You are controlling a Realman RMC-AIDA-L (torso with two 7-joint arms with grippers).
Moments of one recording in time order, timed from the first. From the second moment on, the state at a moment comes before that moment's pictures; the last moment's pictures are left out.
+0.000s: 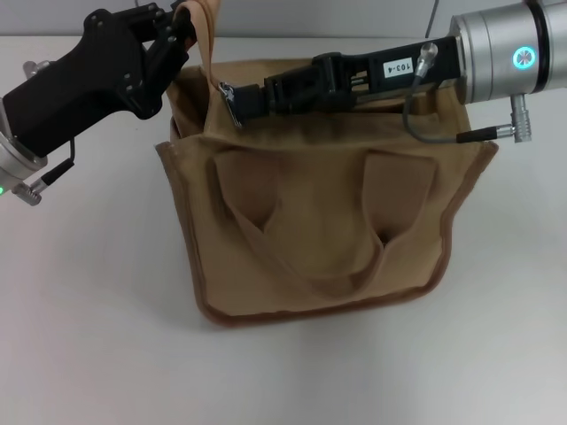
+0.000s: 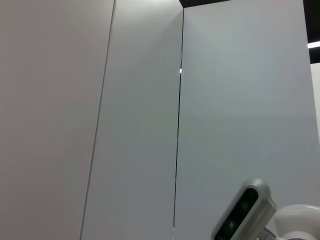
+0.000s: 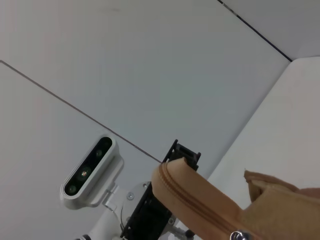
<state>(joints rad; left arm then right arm) -0.51 -2.07 0.67 0.45 1.43 1.78 -1.04 0.90 2.03 -1.02 -0.58 -1.73 -1.59 2.29</state>
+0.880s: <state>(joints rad) -0.52 -2.07 0.68 0.45 1.43 1.77 -1.05 0.94 2.05 -1.06 -0.60 -1.74 -1.54 2.29</state>
